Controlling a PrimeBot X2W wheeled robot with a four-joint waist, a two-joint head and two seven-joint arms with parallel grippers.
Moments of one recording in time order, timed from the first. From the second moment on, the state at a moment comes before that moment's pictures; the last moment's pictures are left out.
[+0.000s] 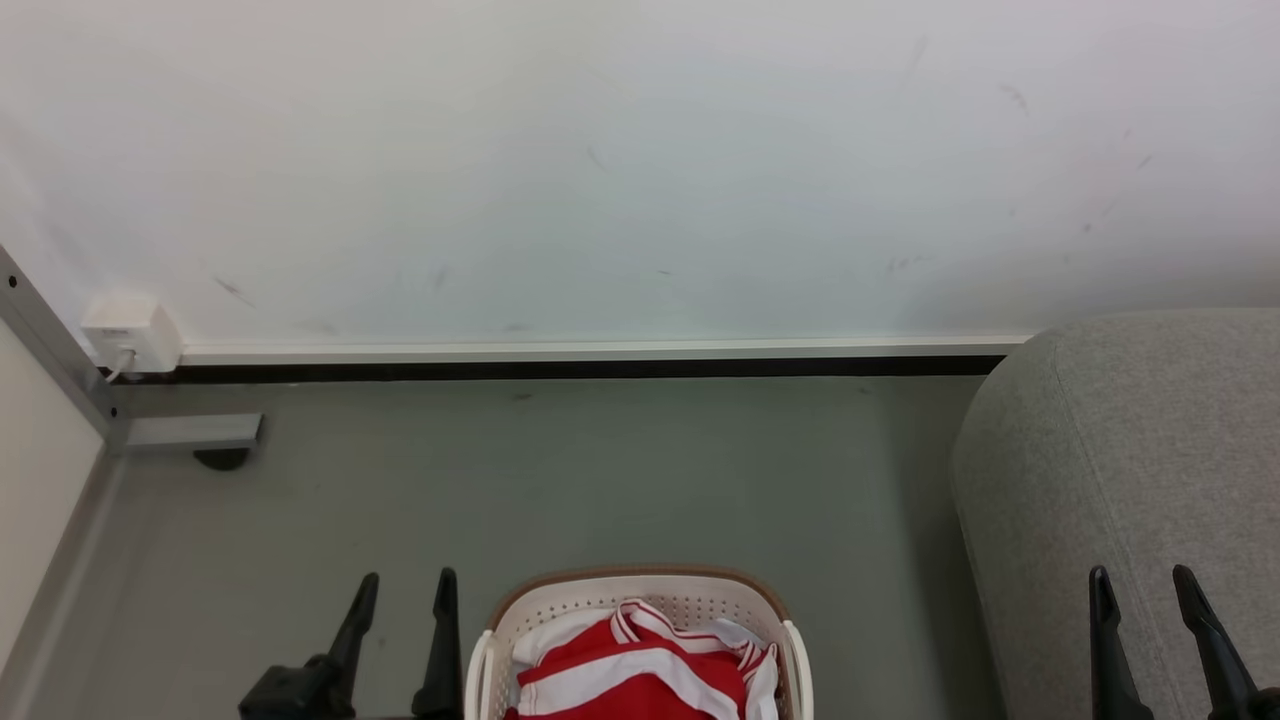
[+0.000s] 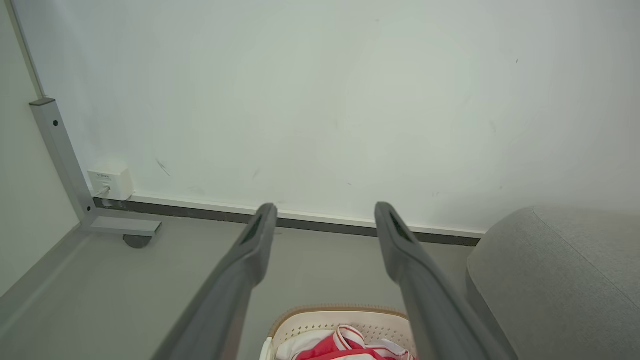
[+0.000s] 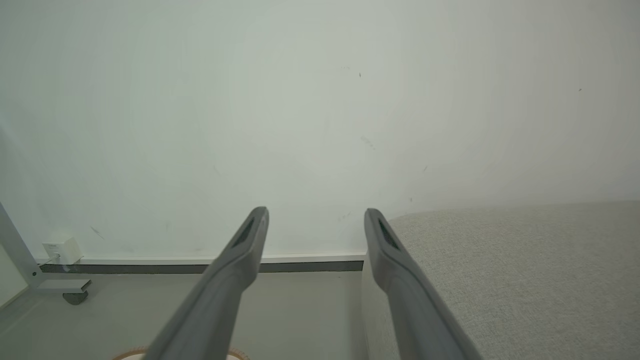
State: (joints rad) left arm 0.00 0.05 -0.11 0.16 -0.21 0.01 -0.25; right arm 0.09 -0.05 -0.07 0.04 0.21 0.13 -0.25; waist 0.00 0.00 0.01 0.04
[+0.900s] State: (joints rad) left arm 0.01 0.05 -0.11 0.16 -0.16 0.01 -0.26; right arm 0.10 -0.05 -0.07 0.05 0.23 0.13 -0.26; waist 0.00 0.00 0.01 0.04
